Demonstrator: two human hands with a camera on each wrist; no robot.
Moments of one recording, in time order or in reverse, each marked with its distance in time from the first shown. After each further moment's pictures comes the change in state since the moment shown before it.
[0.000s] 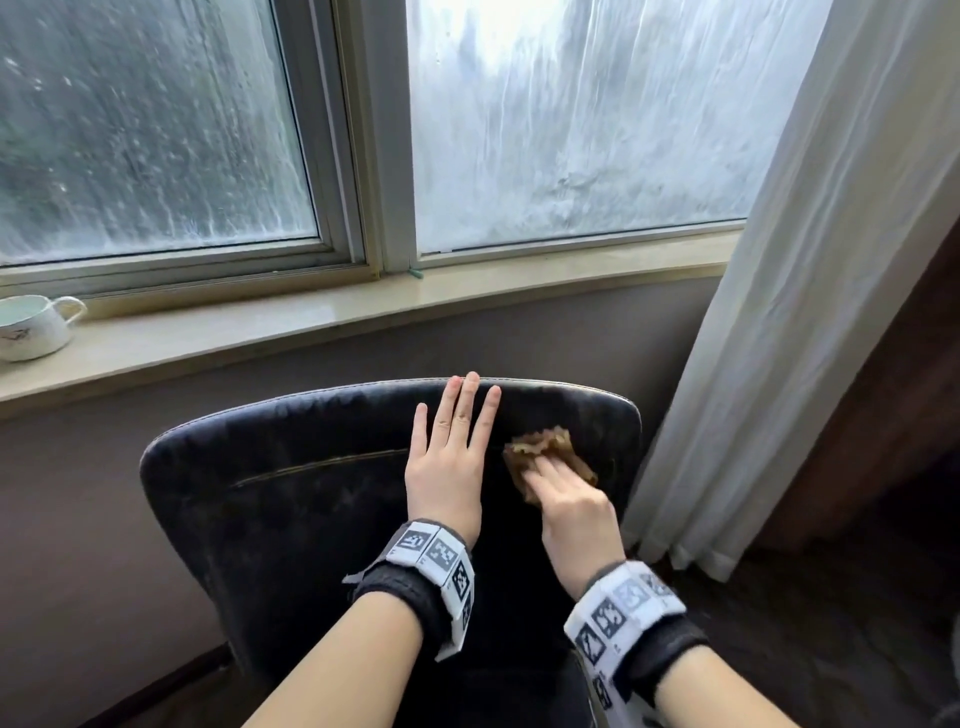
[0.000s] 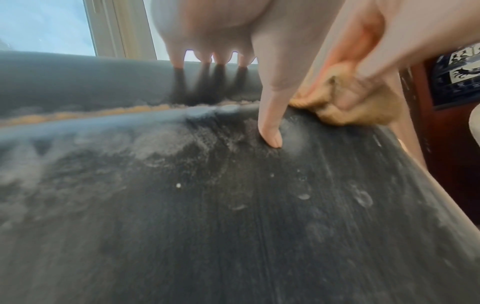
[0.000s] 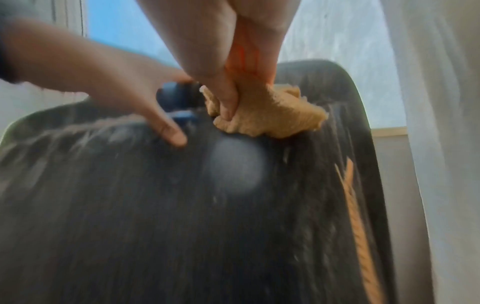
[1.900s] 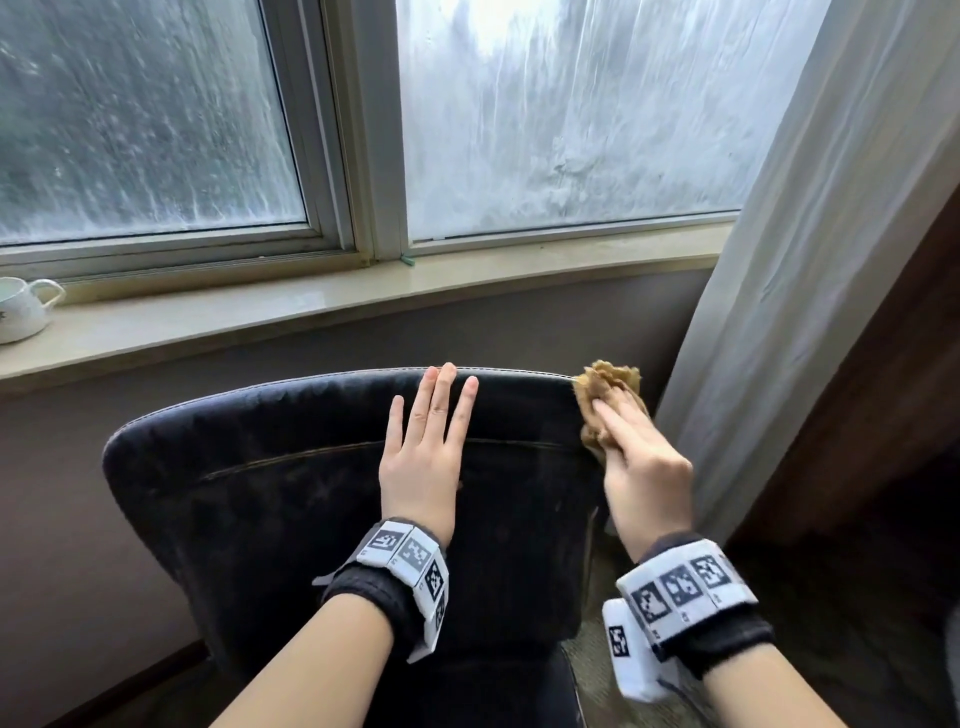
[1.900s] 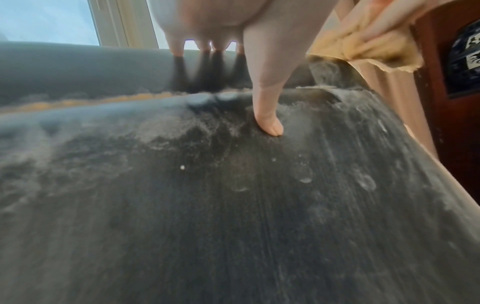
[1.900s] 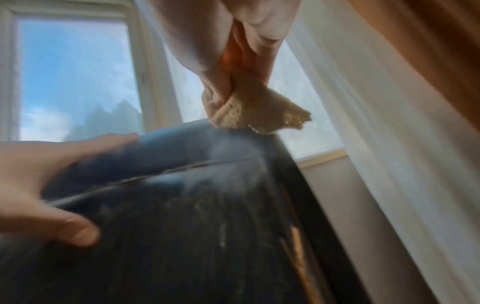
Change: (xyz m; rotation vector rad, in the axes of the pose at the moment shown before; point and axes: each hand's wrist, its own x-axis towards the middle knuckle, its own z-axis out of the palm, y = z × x) left_hand -0.003 -0.004 0.005 0.061 0.001 -0.043; right_hand 0.017 0.058 -0.026 0.079 0.270 0.181
